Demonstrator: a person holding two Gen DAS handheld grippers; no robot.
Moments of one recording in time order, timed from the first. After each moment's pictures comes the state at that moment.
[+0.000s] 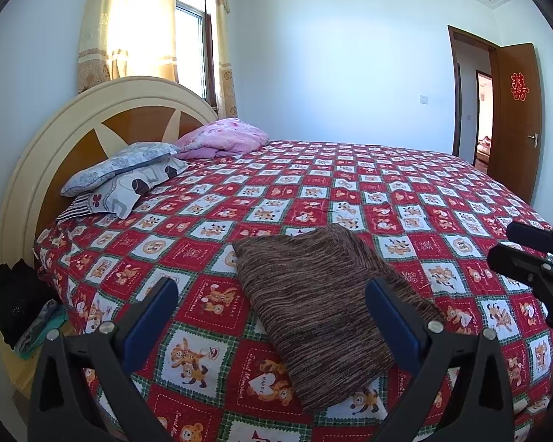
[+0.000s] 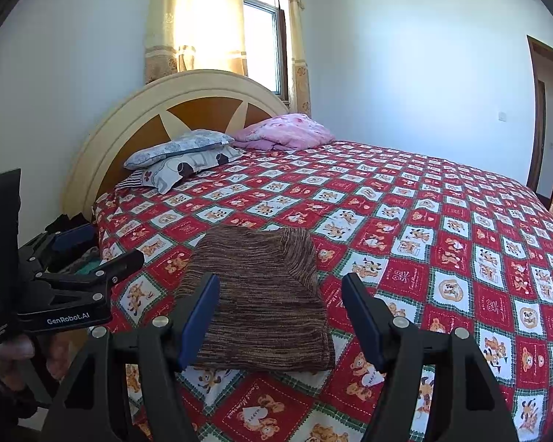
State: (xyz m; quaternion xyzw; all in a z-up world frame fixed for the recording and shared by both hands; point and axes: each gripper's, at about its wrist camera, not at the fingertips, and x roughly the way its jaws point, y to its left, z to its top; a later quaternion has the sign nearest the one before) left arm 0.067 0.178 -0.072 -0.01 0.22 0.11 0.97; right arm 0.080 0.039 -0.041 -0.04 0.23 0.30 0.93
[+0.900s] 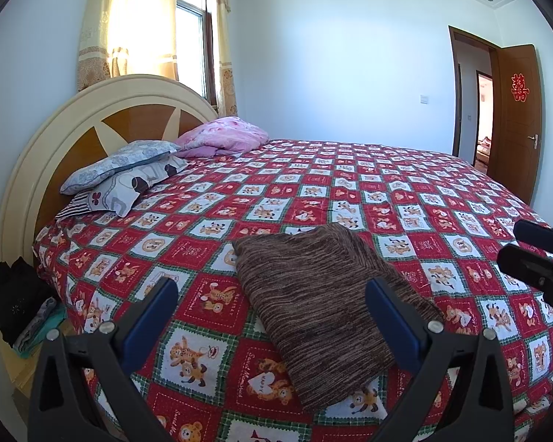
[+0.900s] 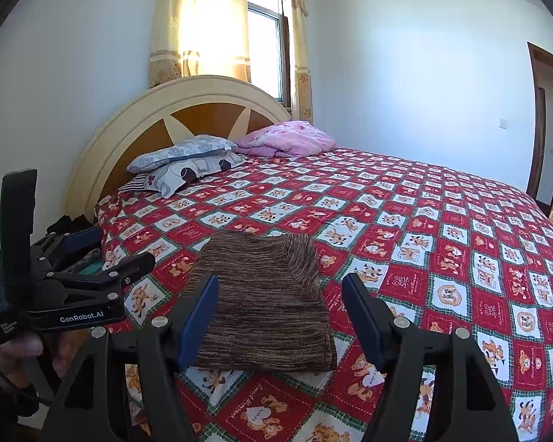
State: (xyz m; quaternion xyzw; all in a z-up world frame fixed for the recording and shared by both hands) left arm 0.067 0.180 -0.072 -0.01 0.22 0.11 0.97; right arm 0.070 0.038 -0.038 -0.04 0.21 0.30 0.93
